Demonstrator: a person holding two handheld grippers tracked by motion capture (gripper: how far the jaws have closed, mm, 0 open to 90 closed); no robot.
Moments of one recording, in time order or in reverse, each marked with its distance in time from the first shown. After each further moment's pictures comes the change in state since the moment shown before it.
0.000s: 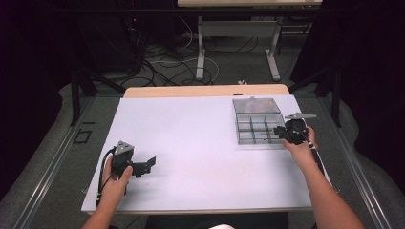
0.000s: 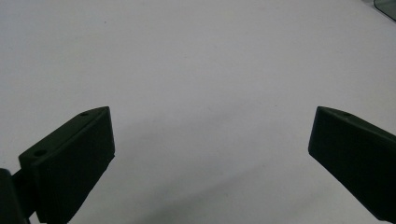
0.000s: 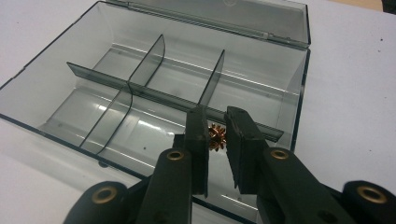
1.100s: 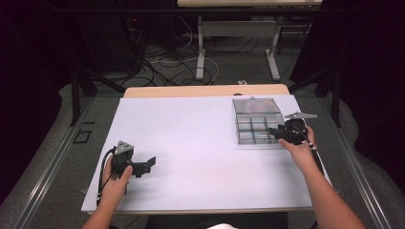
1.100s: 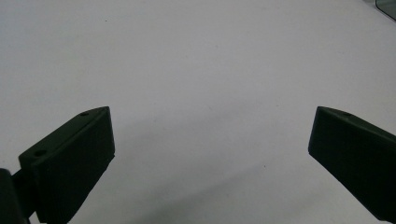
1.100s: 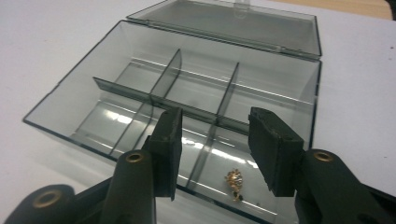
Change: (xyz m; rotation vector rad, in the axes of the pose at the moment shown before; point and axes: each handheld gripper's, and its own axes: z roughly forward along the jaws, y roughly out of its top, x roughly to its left) left arm 0.000 0.000 0.001 0.002 0.003 -0.004; right arm 0.009 0.004 -0.007 -0.040 0.042 0.017
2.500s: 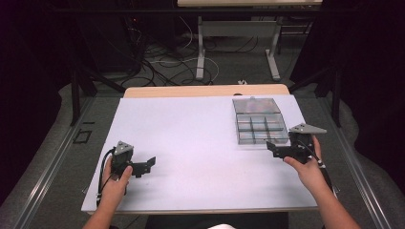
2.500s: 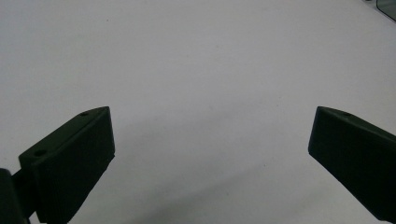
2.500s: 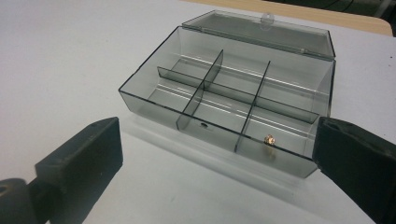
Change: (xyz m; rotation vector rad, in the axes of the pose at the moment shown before) left arm 0.000 0.000 -0.001 0.003 -0.001 -0.004; right arm 0.035 -0.019 -0.059 -0.063 0.029 -0.038
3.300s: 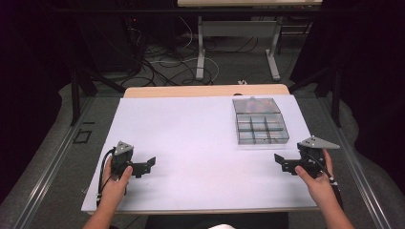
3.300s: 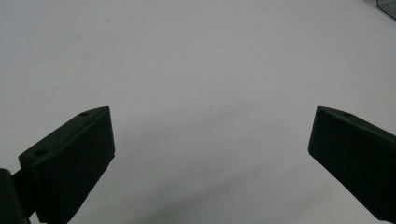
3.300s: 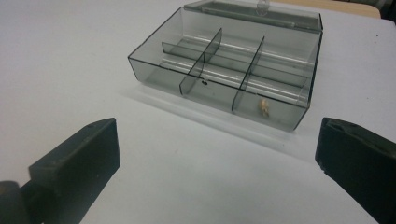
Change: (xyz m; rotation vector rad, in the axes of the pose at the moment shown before) left arm 0.000 0.000 -0.001 0.006 -0.001 0.003; right arm 0.000 -0.032 -0.031 -0.011 0.001 0.004
